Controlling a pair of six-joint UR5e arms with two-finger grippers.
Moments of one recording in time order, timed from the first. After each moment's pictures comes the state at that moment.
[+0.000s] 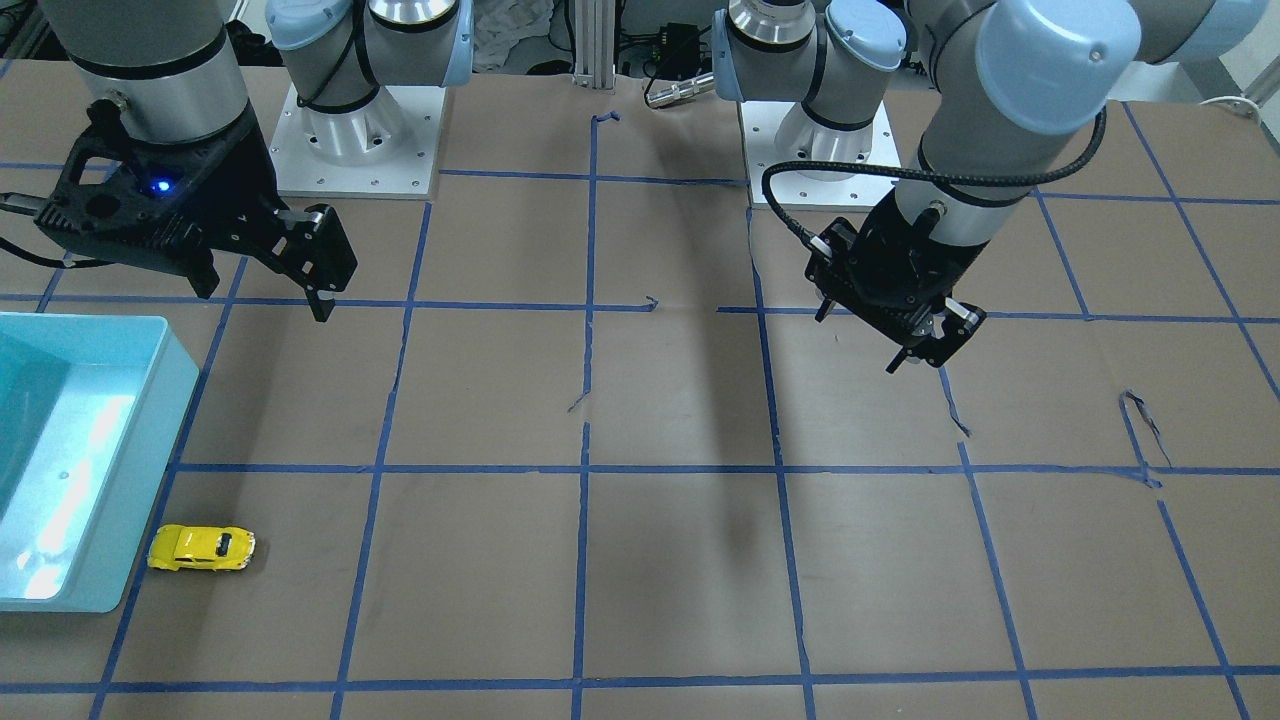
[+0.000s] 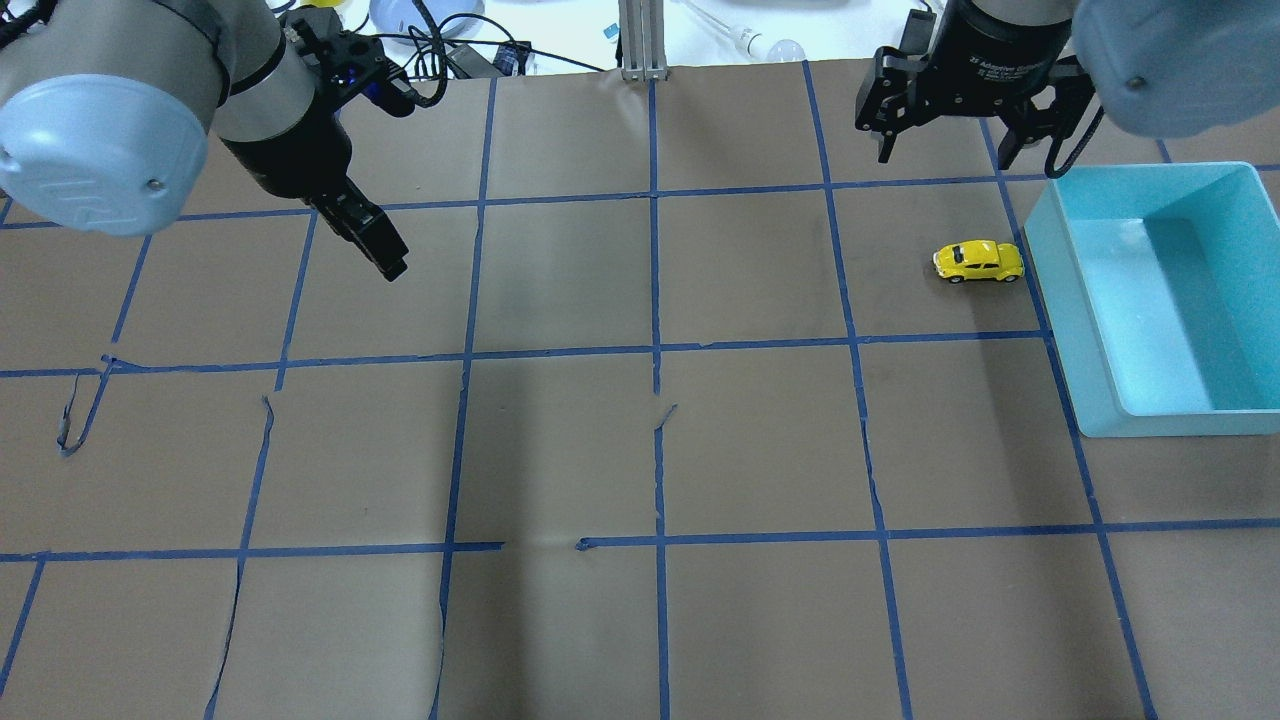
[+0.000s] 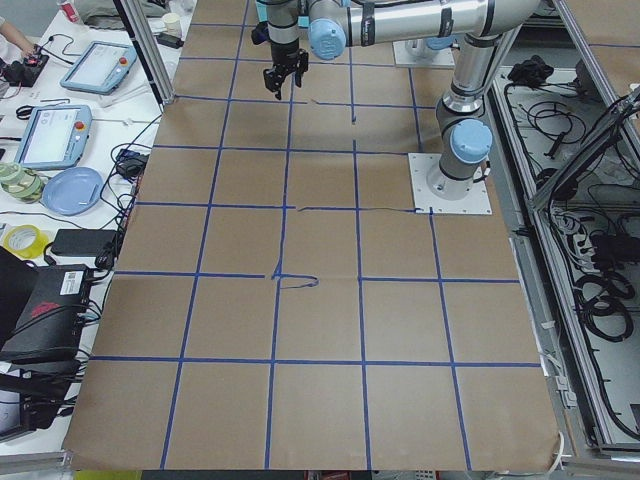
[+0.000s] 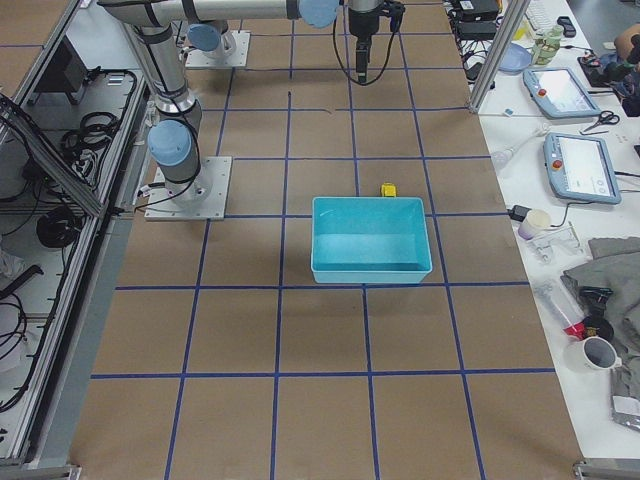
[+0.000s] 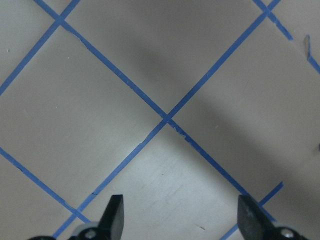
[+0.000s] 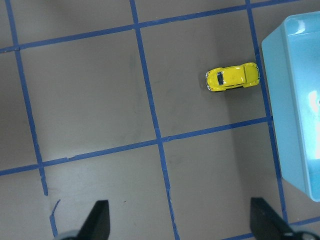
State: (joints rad) left arm -1.56 -1.65 -1.60 -1.46 1.56 0.68; right arm 1.60 -1.50 1.49 -1.67 -1.65 0.21
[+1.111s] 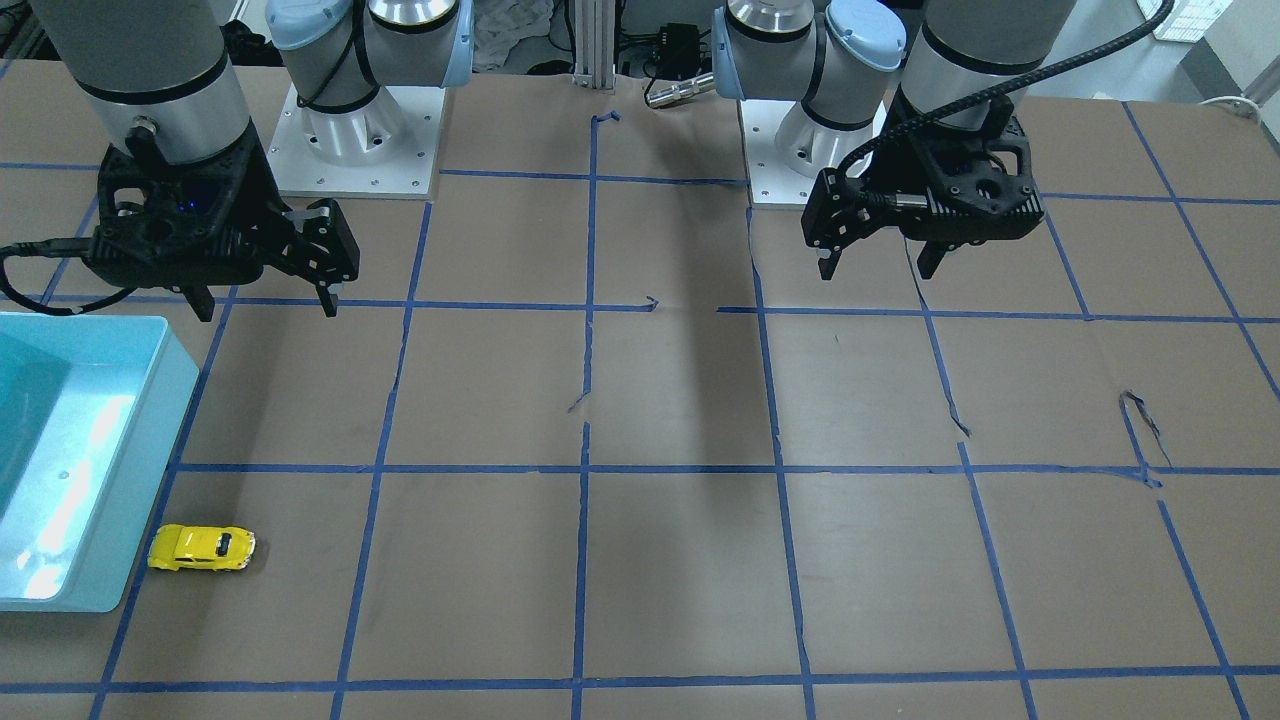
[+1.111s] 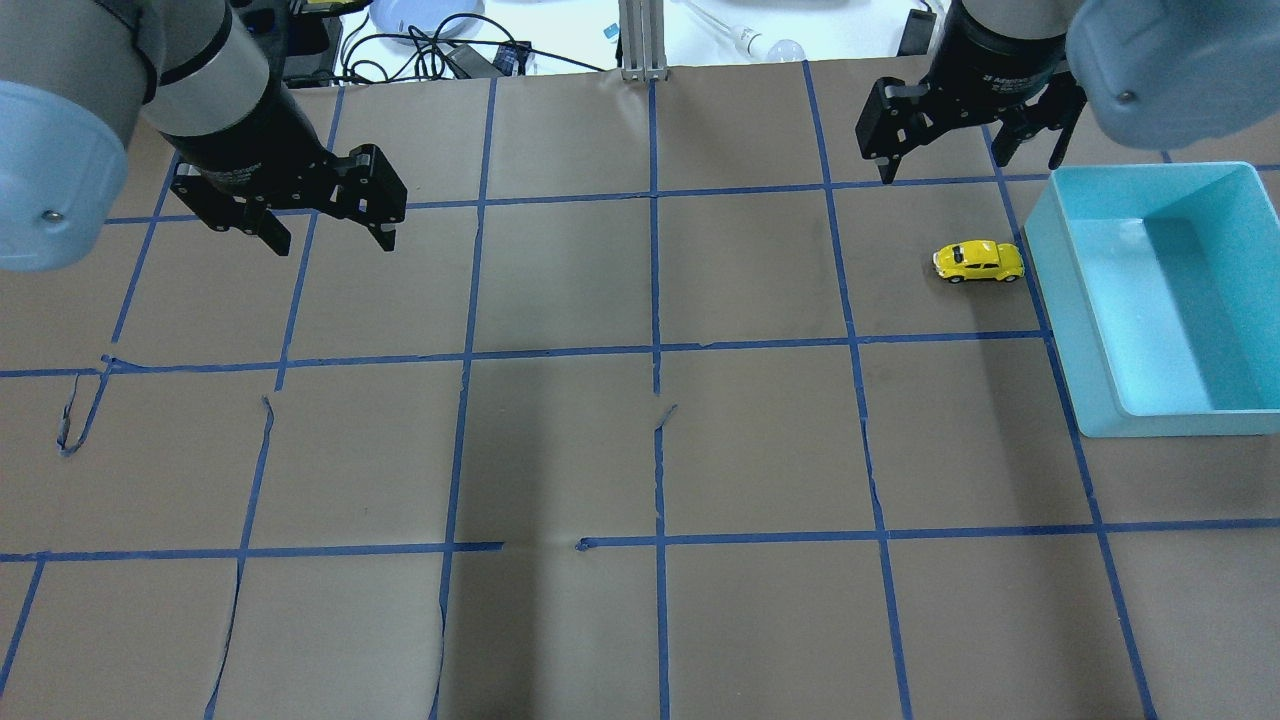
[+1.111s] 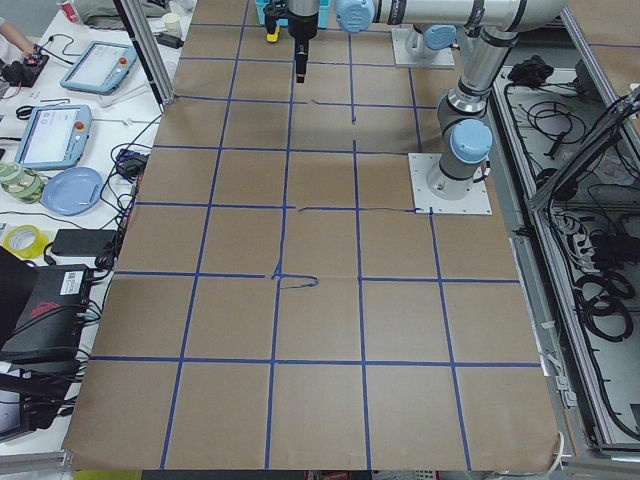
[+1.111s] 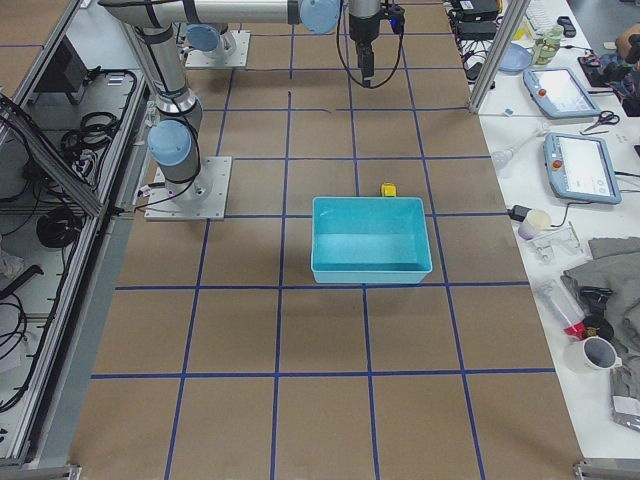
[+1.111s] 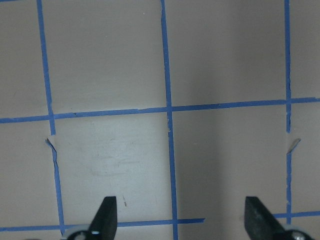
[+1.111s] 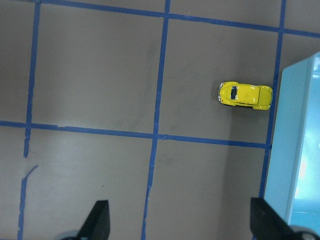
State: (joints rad) left arm -1.57 -1.55 -1.60 -1.50 1.60 -0.03; right arm 1.59 -1.49 1.52 -1.69 -1.64 -0.16
